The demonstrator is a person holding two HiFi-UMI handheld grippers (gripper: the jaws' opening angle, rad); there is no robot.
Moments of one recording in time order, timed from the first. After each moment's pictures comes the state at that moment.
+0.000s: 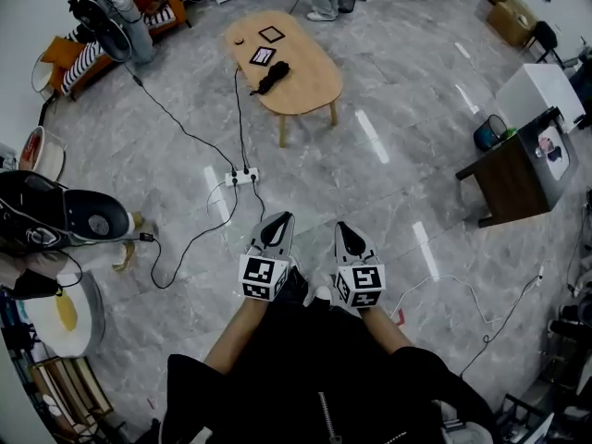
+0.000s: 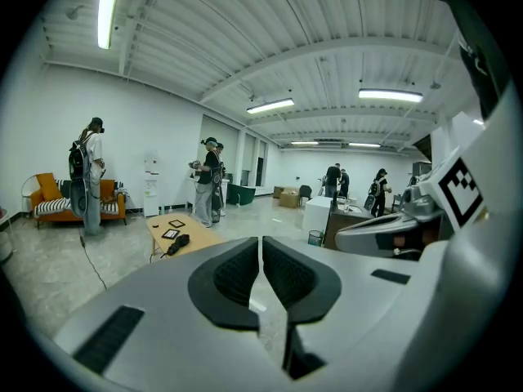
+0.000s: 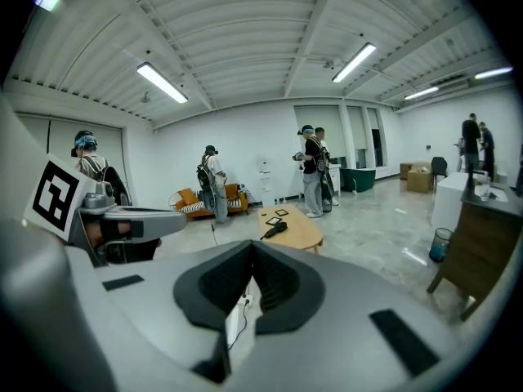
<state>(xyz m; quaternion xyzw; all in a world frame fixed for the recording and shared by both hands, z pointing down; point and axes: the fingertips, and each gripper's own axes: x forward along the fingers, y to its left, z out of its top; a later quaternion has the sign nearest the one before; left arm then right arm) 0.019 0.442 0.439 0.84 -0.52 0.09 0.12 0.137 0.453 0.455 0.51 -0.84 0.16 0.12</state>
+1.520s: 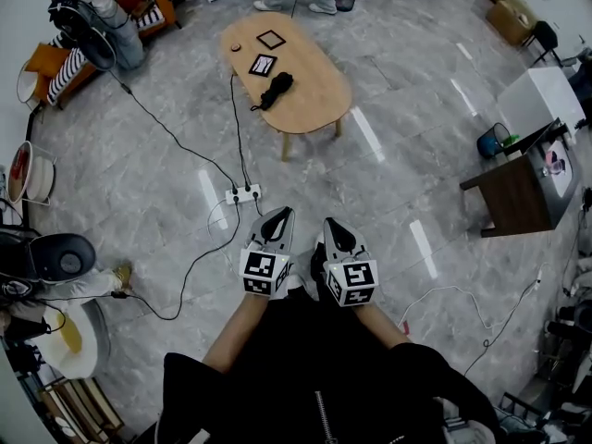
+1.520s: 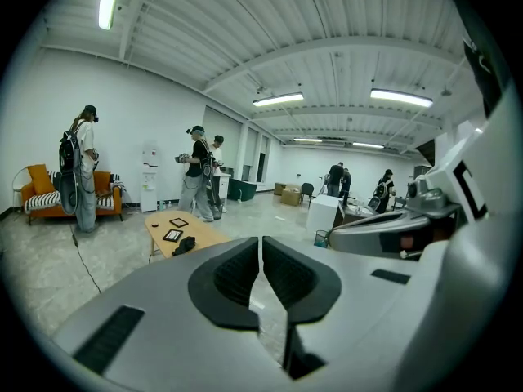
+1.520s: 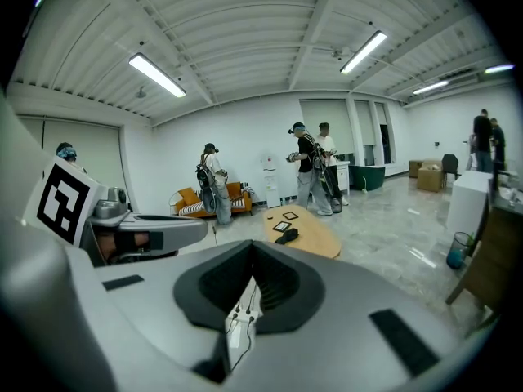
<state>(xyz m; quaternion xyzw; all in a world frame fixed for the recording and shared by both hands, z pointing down) -0.048 0.293 0.453 0.85 -0.50 0.10 0.14 0.040 0.312 0.454 0.49 -0.84 0.17 0.13</state>
